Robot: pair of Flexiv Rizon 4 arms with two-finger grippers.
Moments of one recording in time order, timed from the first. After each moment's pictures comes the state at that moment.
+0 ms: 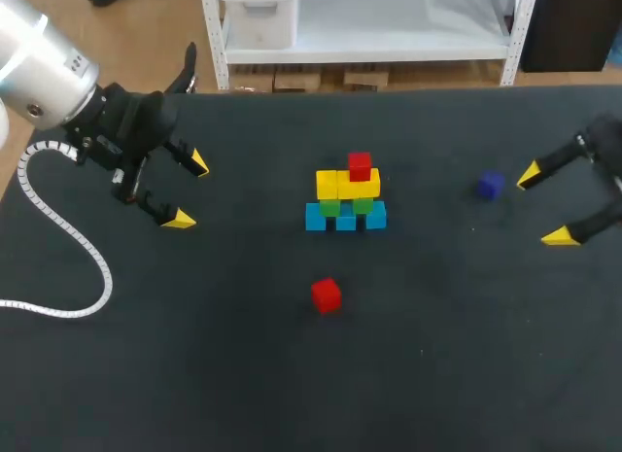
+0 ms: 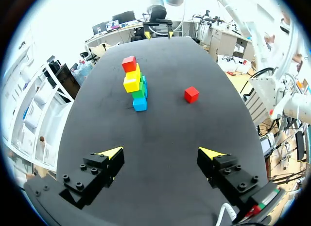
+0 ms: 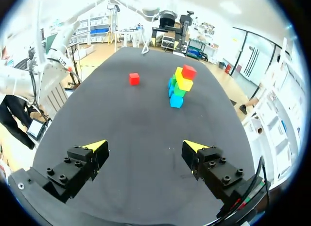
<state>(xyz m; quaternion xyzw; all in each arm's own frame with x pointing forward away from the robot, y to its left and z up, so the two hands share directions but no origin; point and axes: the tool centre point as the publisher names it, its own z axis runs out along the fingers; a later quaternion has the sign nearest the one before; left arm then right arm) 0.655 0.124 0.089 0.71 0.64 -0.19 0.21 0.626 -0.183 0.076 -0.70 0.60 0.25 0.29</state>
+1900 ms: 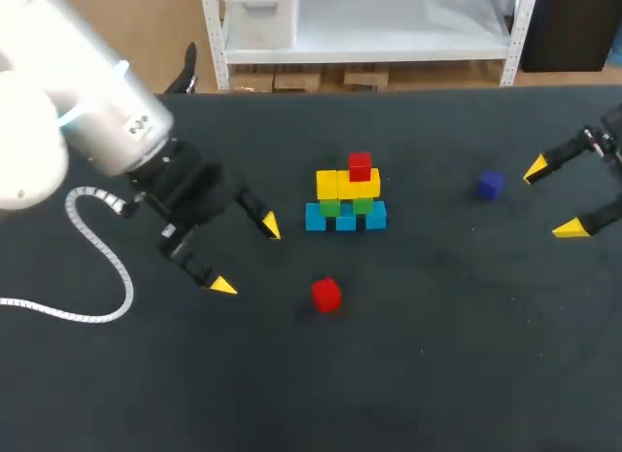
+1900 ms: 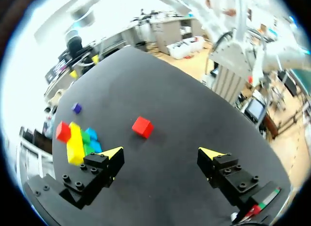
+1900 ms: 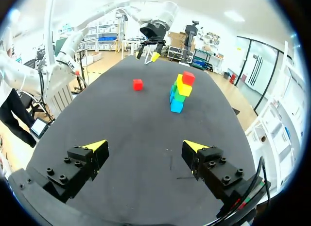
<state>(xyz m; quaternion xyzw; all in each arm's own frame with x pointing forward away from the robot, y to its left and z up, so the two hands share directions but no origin) 0.563 0.037 0.068 0.87 0.40 -0.21 0.21 0.635 -0.191 0.077 -0.71 0.57 0.29 0.31</state>
